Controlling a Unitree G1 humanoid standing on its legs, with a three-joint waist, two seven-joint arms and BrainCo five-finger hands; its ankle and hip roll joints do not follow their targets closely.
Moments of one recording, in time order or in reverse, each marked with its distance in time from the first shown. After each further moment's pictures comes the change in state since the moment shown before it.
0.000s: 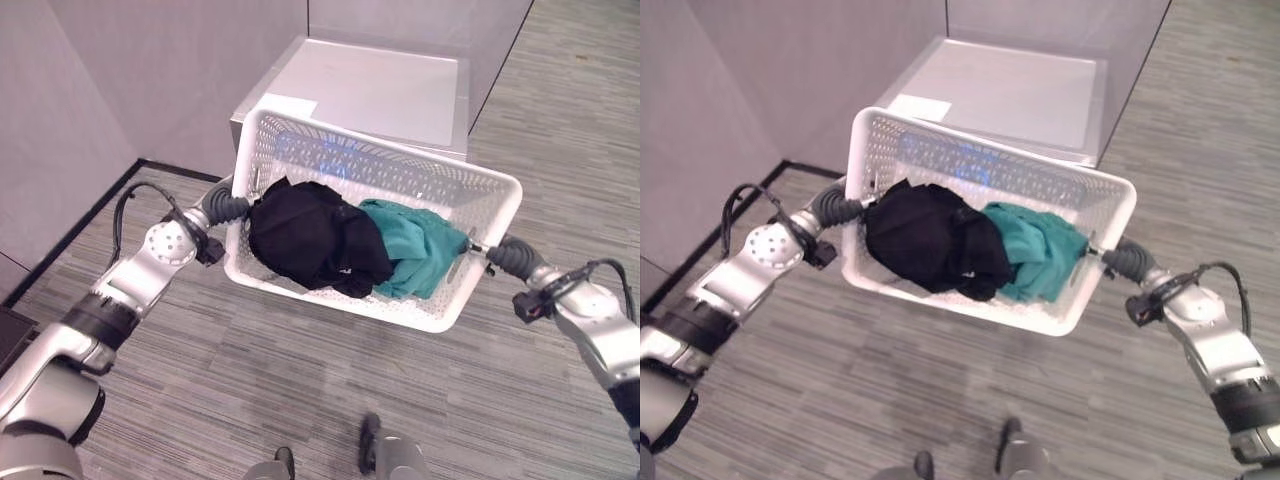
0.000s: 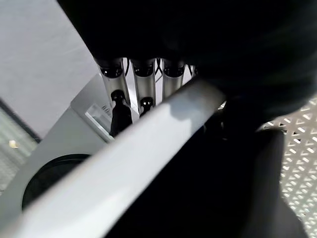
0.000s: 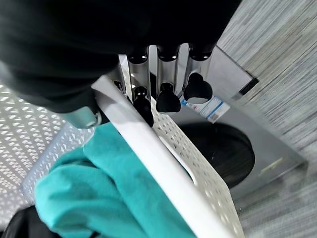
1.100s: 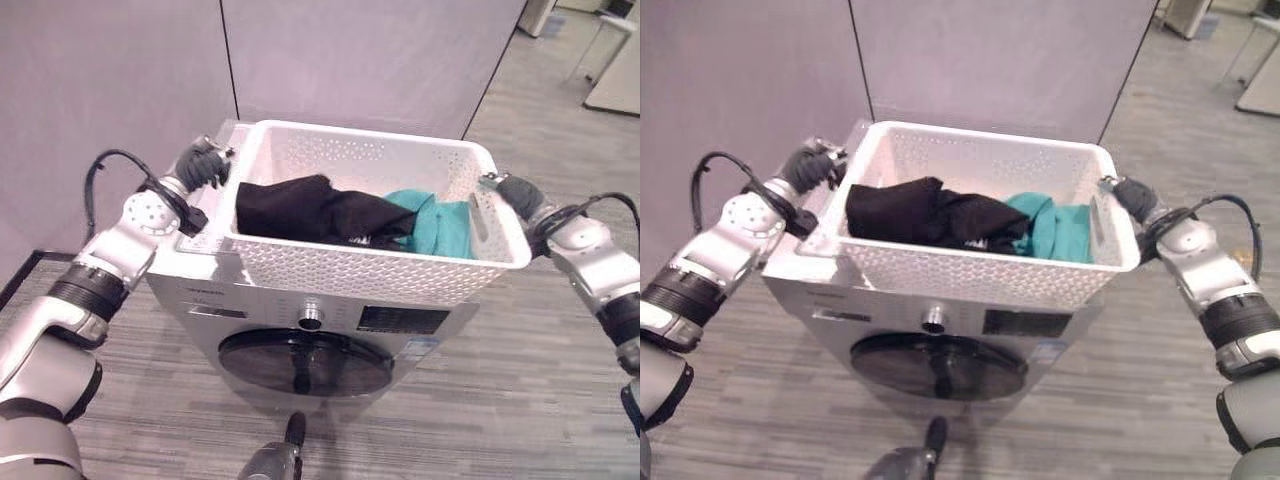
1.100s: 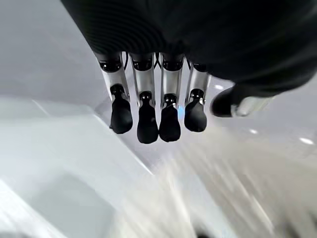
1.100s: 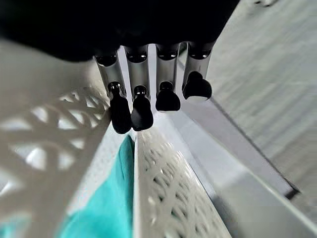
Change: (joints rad) left arm -0.136 0.065 -0.035 0.215 -0.087 -0.018 0.084; right arm -0.466 -0.012 0.327 0.425 -0.004 0.001 -0.067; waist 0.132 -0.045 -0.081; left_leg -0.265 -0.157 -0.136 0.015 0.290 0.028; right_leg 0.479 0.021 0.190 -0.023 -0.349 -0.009
